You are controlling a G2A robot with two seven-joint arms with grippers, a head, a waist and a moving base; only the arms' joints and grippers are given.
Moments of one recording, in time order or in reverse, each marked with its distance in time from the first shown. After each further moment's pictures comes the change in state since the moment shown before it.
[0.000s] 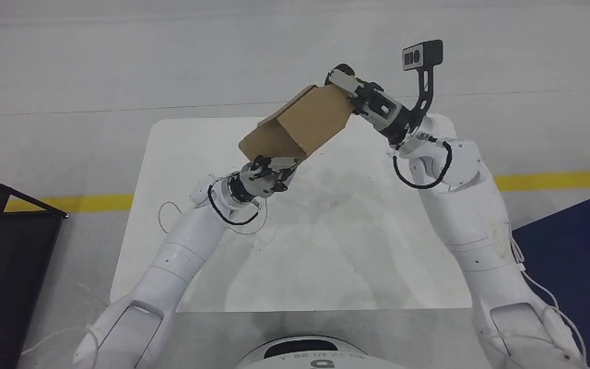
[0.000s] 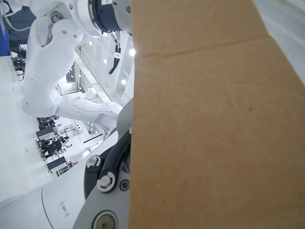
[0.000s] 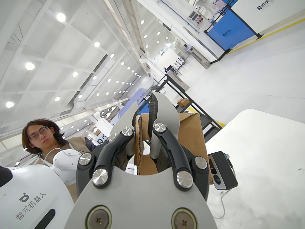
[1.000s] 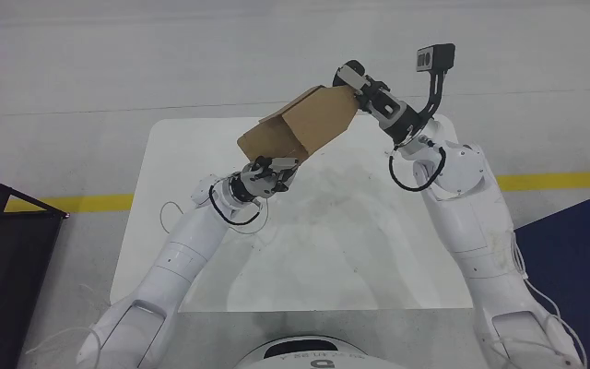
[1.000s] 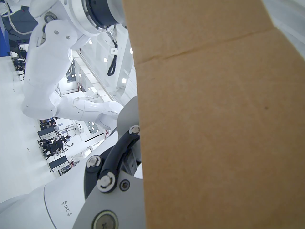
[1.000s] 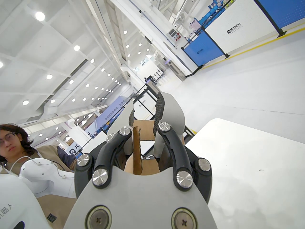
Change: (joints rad) left arm -0.001 -0.017 -0.017 0.016 0.018 -0.003 -0.016; right arm -0.055 0.002 0.035 -0.060 -0.149 0.013 -0.144
